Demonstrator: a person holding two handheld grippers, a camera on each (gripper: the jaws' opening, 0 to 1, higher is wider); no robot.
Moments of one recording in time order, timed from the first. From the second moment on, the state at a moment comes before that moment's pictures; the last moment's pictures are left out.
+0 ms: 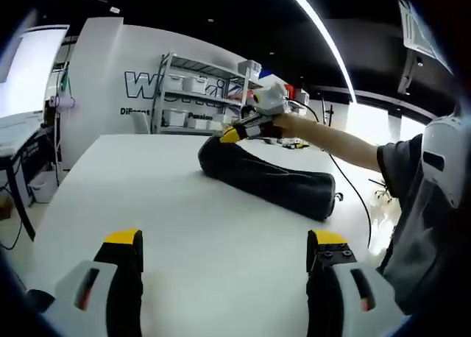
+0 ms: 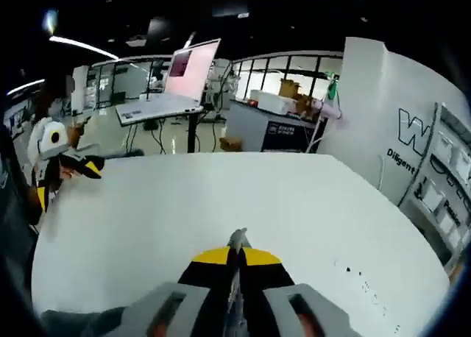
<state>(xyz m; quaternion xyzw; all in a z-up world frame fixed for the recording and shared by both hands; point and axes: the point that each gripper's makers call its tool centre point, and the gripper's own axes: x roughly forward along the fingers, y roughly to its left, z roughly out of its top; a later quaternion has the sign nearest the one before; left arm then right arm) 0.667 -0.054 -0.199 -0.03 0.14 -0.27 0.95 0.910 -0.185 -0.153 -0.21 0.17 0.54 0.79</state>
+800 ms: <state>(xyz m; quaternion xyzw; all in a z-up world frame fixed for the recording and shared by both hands) 0.673 -0.067 -0.202 -0.04 0.15 -0.29 0.95 0.962 -0.281 -0.192 -0.29 0.23 0.42 0.83</state>
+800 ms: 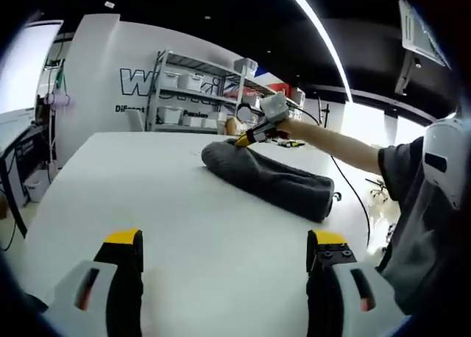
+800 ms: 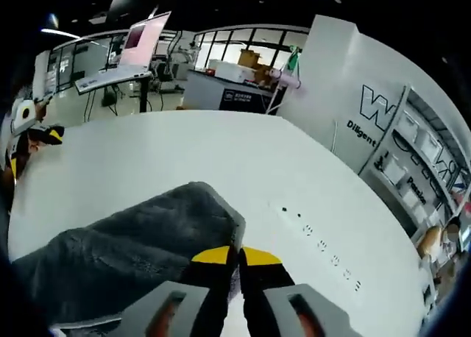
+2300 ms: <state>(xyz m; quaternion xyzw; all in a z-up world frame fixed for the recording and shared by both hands) 0.666 -0.076 -0.202 -0.04 0.15 -0.29 0.94 0.977 -0.282 -0.242 -0.38 0.24 0.40 0.80</state>
